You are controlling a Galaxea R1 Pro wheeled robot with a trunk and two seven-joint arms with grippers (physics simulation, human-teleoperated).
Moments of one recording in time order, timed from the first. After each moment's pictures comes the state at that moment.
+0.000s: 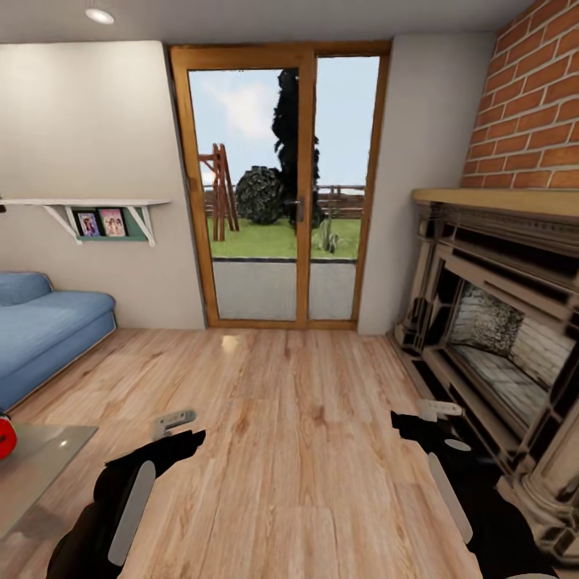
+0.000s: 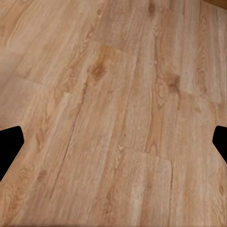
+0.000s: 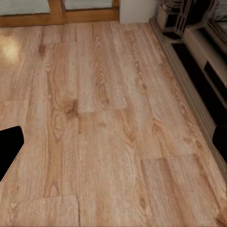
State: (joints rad) left arm -0.30 -0.02 0.10 -1.40 0.27 0.75 0.14; right arm -0.40 -0.11 0.00 -1.20 -0.17 0.47 -0.15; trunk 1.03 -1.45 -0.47
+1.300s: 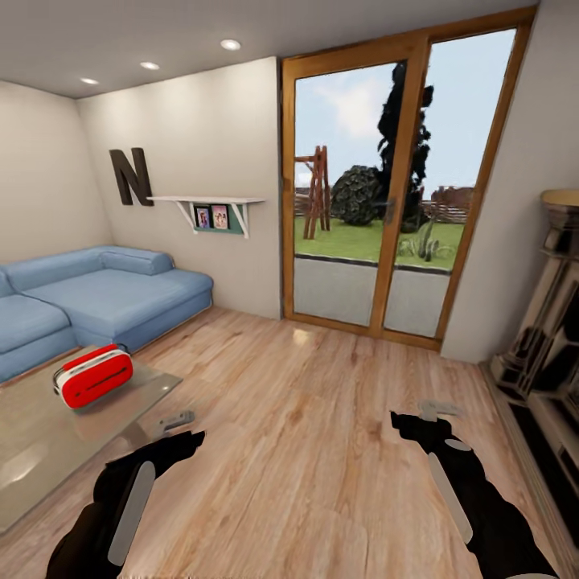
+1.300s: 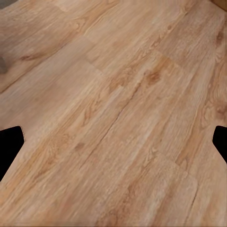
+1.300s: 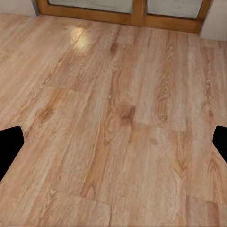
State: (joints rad) left arm -0.30 -0.02 0.10 -1.39 0.27 0.75 0.15; right arm -0.40 -0.11 0.00 -1.20 -0.17 0.47 -0.15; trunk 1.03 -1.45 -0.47
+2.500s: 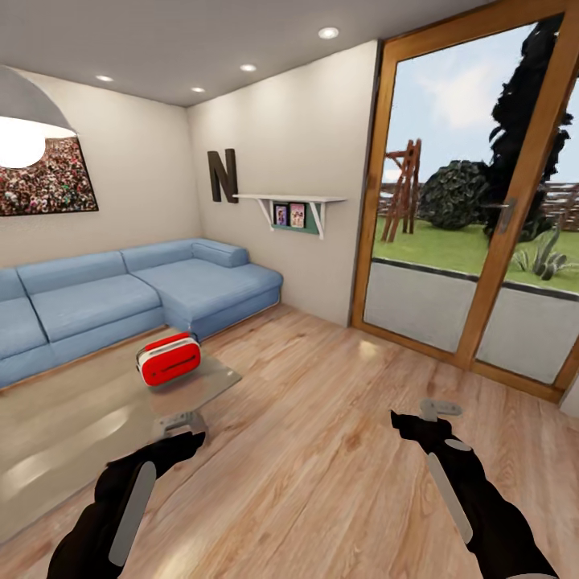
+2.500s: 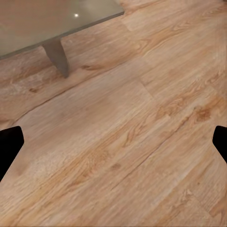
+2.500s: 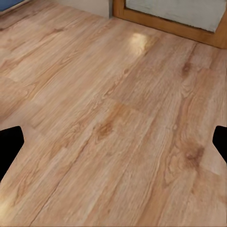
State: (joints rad) left arm -0.30 -0.02 0.10 -1.39 0.27 0.75 0.15; right arm -0.40 -0.11 0.00 -1.20 -0.17 0.47 -0.15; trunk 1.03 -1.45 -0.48
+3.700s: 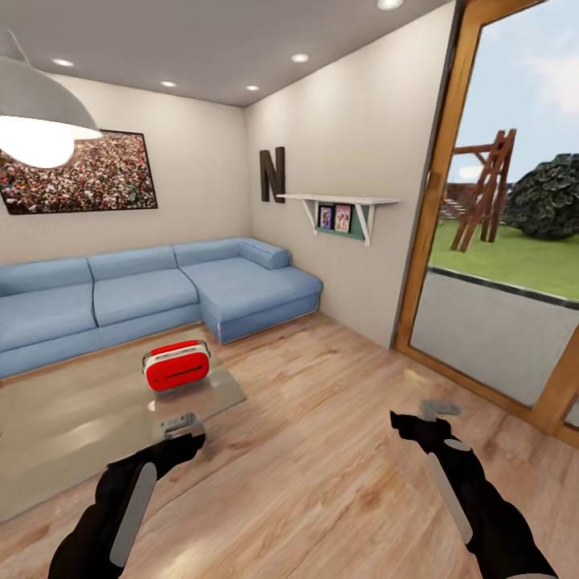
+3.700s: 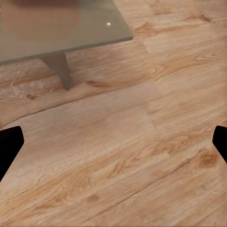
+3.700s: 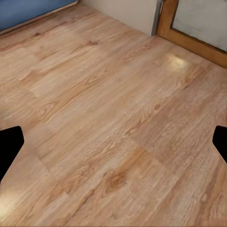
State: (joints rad) left arm -0.30 -0.02 0.10 -1.38 0.27 0.75 0.15; right arm -0.40 -0.11 0.00 -1.20 -0.17 0.47 -0.15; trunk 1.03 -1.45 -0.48
